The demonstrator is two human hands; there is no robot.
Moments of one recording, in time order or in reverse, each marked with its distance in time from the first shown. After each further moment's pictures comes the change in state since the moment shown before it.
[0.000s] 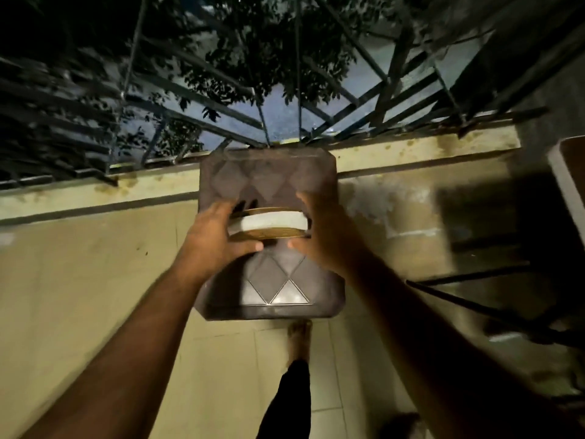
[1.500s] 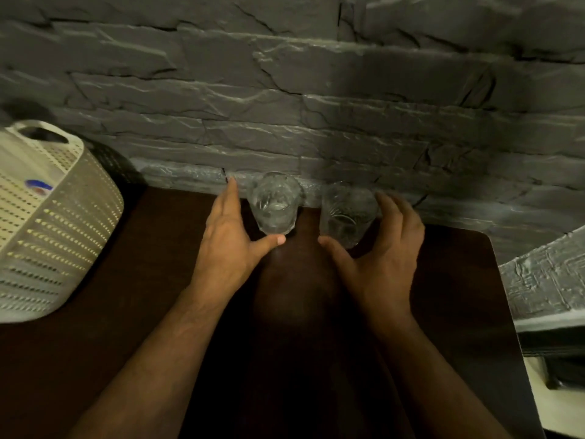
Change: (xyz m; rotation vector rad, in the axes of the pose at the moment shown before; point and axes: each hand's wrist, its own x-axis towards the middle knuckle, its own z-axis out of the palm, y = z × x) left_hand -0.261 0.884 0.437 0.058 -0.328 1.053; right_hand -0.659 0.514 -0.376 -0.057 1.577 1.053
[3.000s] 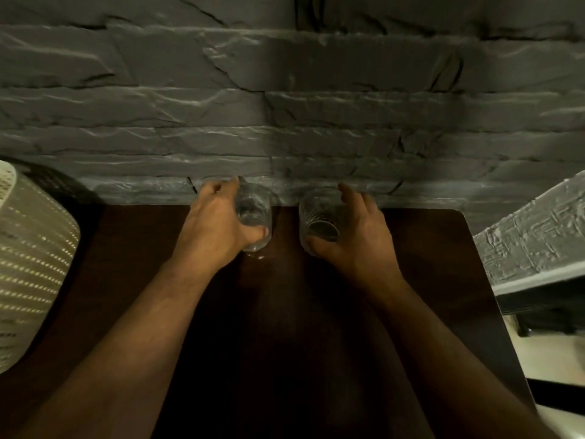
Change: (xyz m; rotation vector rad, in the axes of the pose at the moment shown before) left_hand 0.050 0.018 -0.001 0.204 -0.196 0.100; right_hand 0.033 0.014 0.011 -0.084 -0.350 0.162
